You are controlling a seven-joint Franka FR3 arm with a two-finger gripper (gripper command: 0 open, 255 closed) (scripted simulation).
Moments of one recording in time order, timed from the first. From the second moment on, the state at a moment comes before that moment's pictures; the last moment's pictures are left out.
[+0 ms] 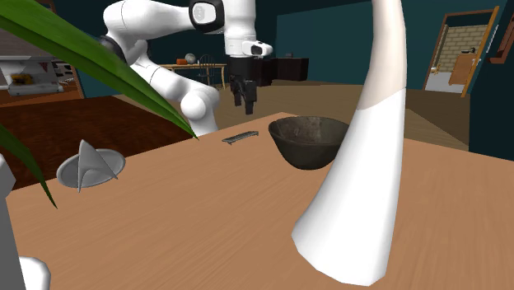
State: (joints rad) arm 0.07 -1.13 -0.53 -2.63 -0.37 1.53 -0.79
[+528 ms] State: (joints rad) arm 0.10 -1.14 -0.74 -2.67 -0.55 1.61 -1.07
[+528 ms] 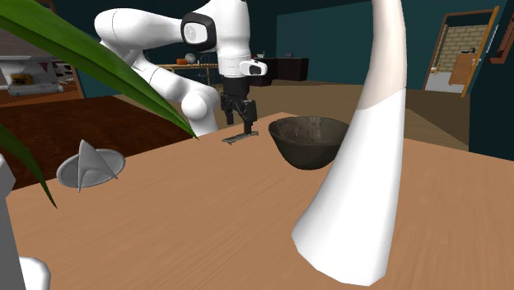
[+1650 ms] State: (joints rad) arm 0.09 -1.14 -0.78 -2.72 -0.59 1.67 -1.06
